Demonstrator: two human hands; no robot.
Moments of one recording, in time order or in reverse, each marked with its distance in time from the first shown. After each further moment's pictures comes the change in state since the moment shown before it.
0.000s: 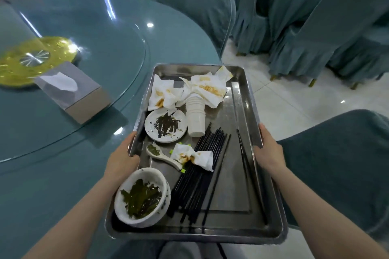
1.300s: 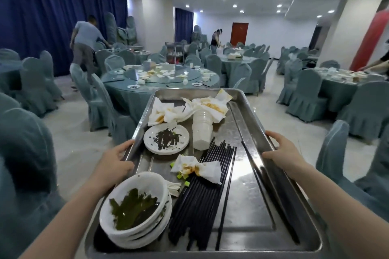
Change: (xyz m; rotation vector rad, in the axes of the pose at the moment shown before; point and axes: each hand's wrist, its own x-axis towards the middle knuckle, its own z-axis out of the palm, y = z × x) left_hand -0.158 0.688 0.325 -0.228 -0.196 0.654; right_hand 0.067 0.325 -0.693 0.297 0.552 0.035
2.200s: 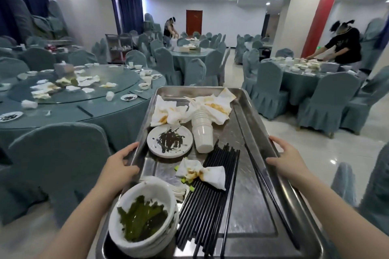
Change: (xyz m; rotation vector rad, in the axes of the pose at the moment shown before) left_hand 0.537 0.204 0.452 -0.127 -0.198 0.076; right_hand 0.600 0.197 -0.144 0.050 0.201 0.155
